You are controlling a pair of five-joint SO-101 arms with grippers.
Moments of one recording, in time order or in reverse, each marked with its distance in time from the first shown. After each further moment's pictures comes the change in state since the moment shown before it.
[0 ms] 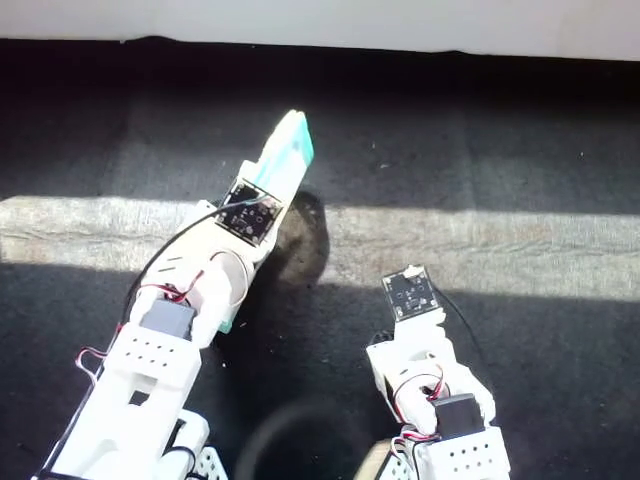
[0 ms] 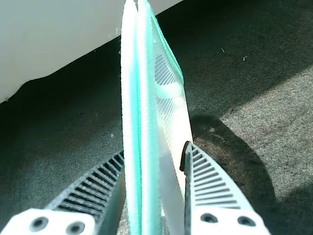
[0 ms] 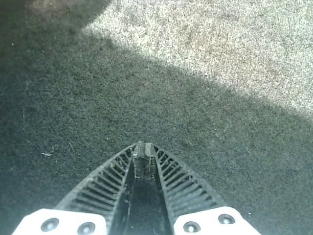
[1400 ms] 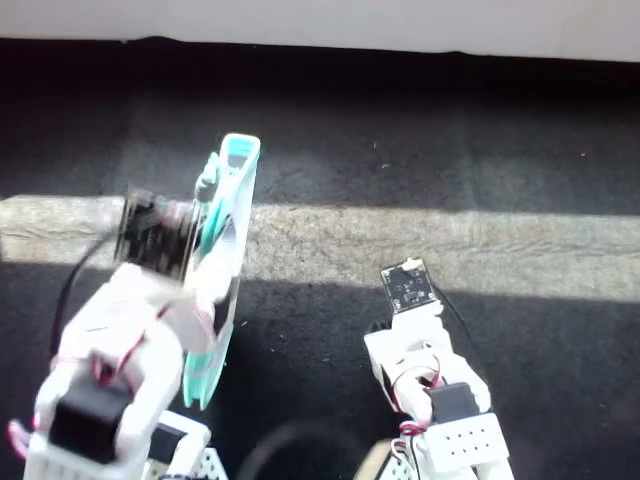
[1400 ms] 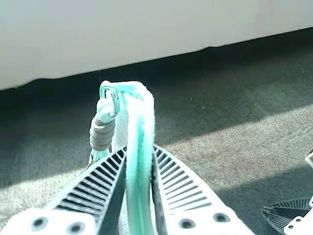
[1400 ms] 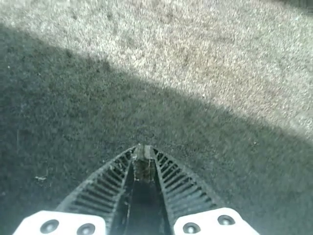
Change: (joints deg) left arm 4.2 -24.2 -19.7 46.9 19.5; right arm 0.0 11.3 -0.1 -15.7 0.0
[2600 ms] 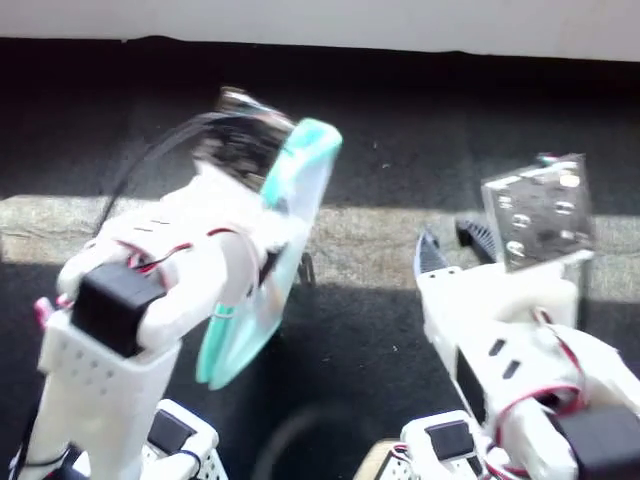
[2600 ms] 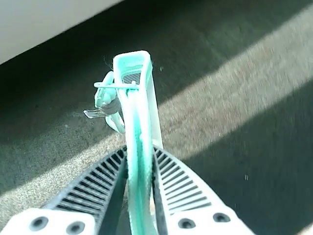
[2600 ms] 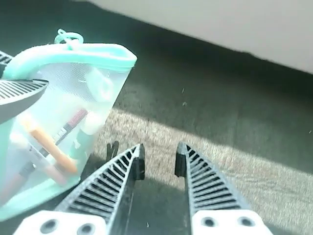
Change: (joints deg) left arm 13.4 32.4 -49.8 23.5 -9.7; right arm 0.0 36.0 -98.7 50.6 0.0
